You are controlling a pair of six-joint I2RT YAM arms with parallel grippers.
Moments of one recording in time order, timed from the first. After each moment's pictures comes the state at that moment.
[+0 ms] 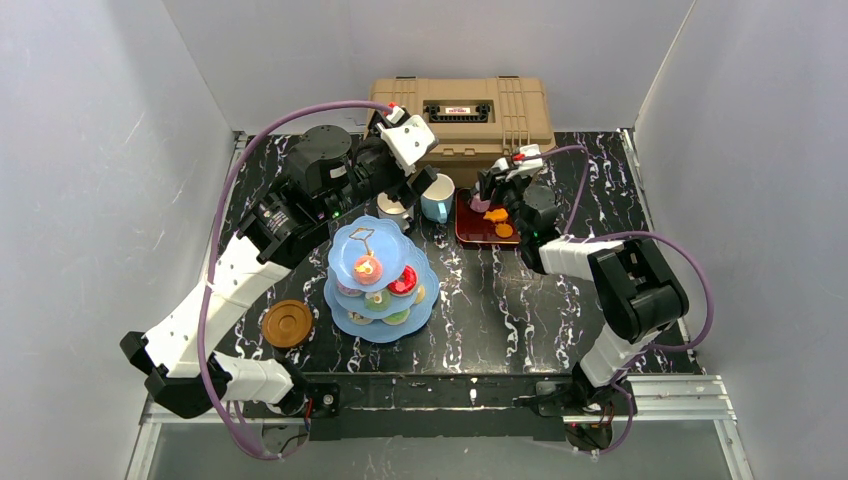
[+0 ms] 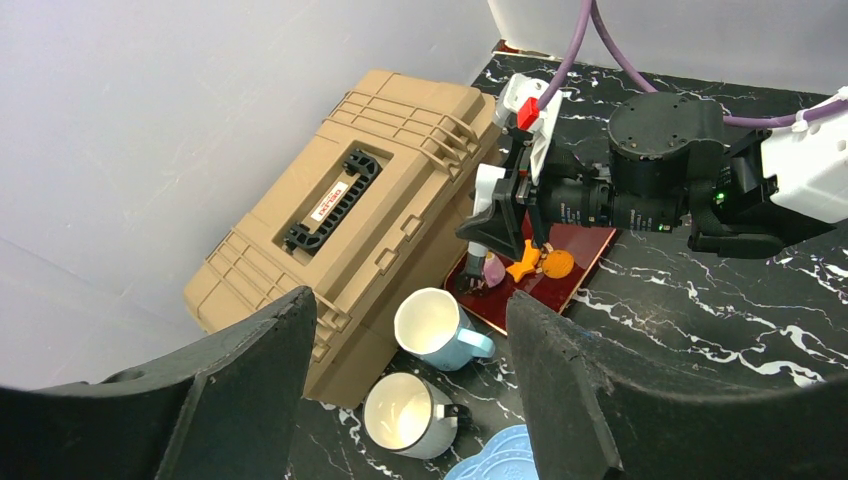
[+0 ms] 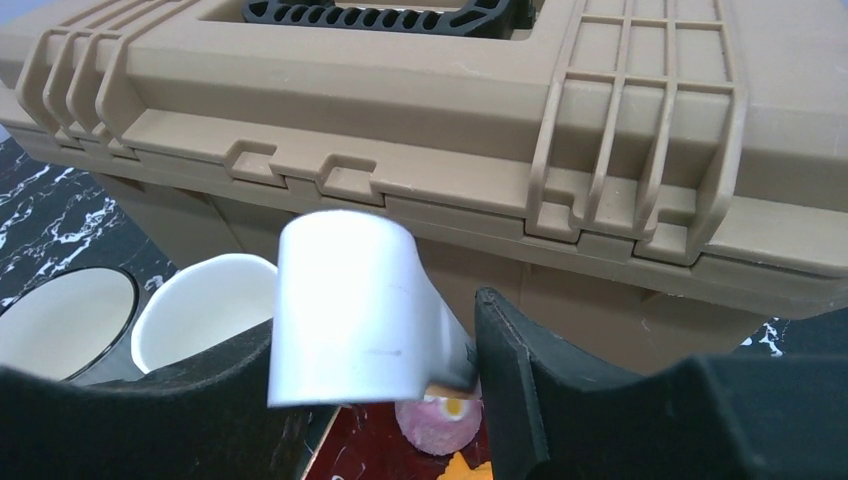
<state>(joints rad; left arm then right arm) -0.81 1.28 1.65 -0.48 0.04 0.42 0.43 1.68 0.76 0.99 0.07 0.10</state>
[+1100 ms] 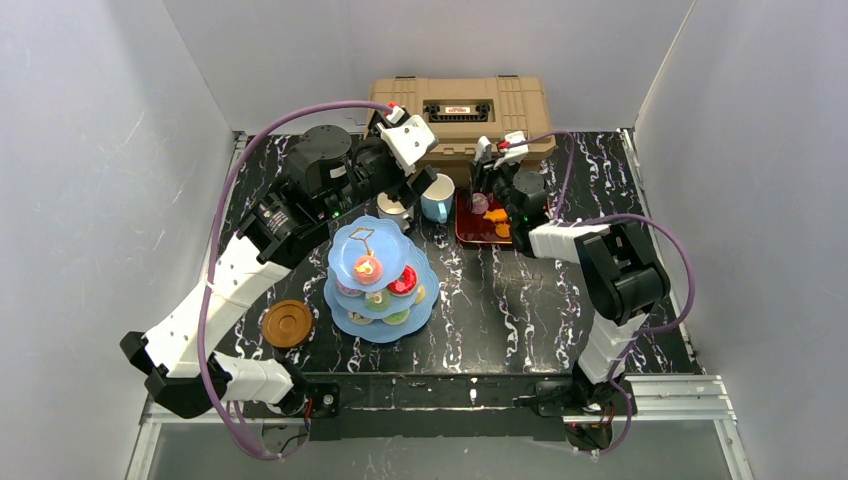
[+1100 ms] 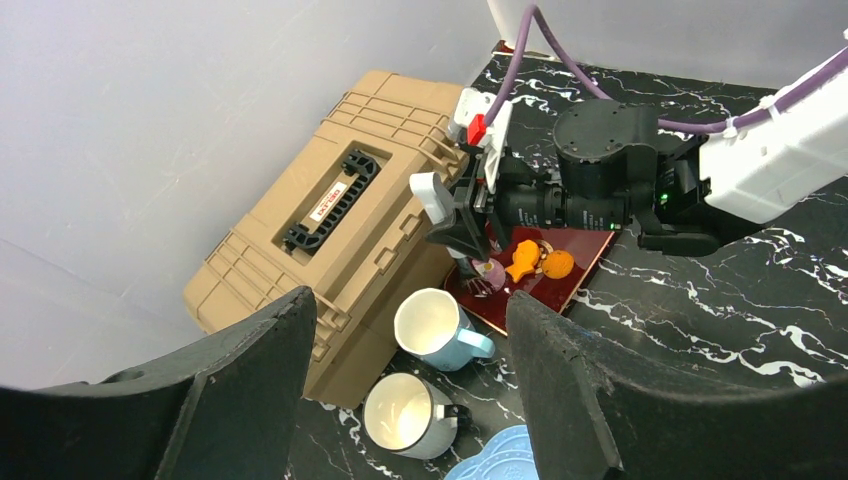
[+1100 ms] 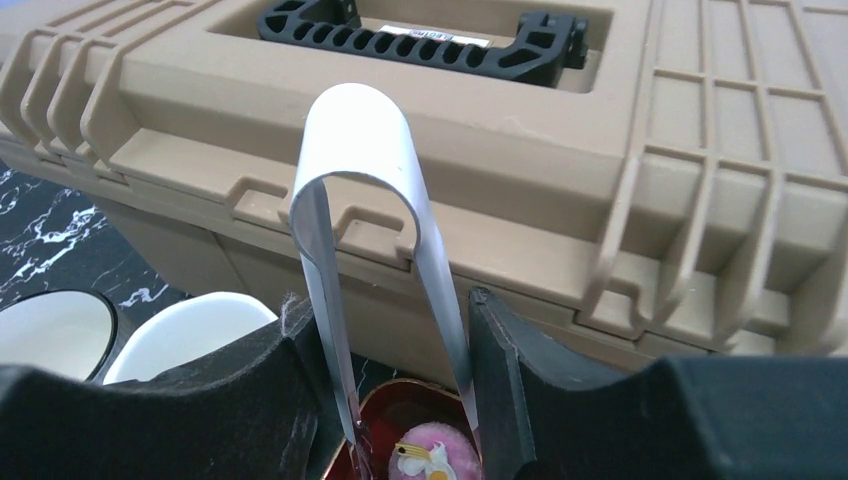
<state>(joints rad) -0.81 1.28 1.65 -0.48 0.04 0.42 0.43 1.80 0.92 0.96 0.02 0.04</state>
